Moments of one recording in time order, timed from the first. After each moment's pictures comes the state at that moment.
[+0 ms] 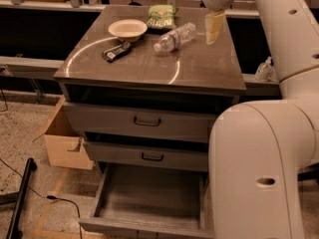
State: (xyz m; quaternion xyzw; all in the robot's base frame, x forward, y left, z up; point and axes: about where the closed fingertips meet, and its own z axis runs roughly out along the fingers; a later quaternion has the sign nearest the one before) arm 0.806 -0.129 0.969 -0.81 0.46 -0.18 0.31
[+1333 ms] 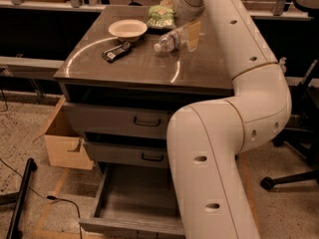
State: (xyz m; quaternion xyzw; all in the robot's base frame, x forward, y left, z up) arm 0.841 -0.077 0.917 -0.84 0.45 -0.18 0.24
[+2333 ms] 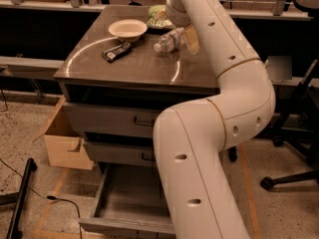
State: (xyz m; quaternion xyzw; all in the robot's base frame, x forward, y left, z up) arm 0.843 -0.069 0.886 -0.89 0.39 -0.20 0.14
